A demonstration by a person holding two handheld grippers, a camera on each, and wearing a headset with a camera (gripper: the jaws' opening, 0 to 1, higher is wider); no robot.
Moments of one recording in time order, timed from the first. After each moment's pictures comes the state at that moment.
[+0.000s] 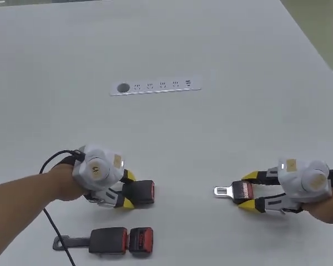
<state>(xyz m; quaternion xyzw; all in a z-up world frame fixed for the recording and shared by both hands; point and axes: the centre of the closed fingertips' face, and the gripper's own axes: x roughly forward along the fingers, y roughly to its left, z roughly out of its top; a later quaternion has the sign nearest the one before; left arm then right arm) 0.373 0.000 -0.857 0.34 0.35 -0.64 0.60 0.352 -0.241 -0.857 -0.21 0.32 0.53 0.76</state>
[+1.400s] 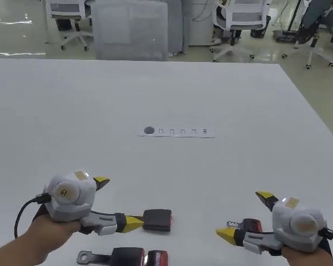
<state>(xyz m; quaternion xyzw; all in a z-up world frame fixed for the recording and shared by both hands) 0.368 0.072 -0.738 0.09 0.27 -0.39 0.88 0.364 -0.186 -0.771 -0.11 0.24 0.35 0.90</state>
